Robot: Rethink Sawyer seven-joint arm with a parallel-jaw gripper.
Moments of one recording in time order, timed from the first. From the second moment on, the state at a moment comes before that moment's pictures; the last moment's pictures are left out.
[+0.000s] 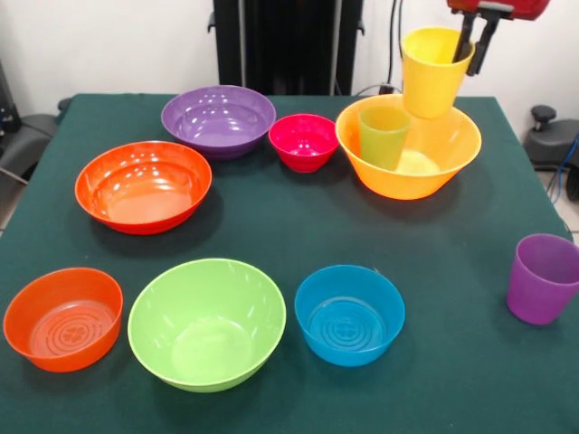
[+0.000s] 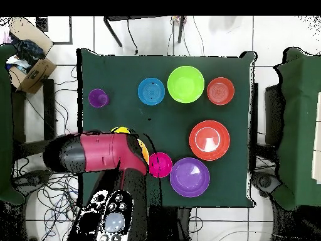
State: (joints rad) arm 0.20 -0.81 -0.17 1.71 0.00 0.60 1.95
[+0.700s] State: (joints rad) arm 0.33 -0.78 -0.17 1.83 0.00 0.45 1.95
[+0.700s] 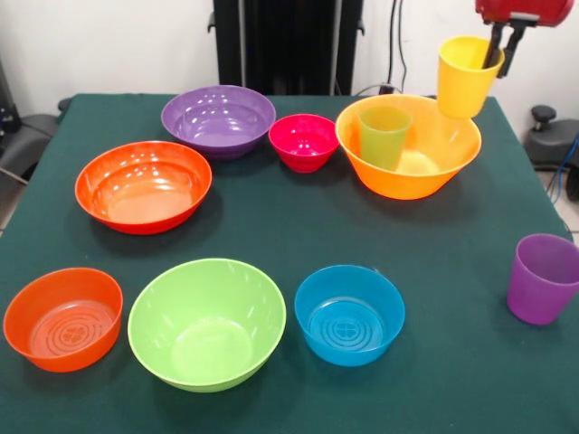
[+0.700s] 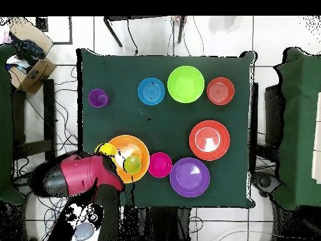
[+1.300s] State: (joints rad) arm 0.41 -0.67 -0.21 1.85 0.00 0.33 1.95
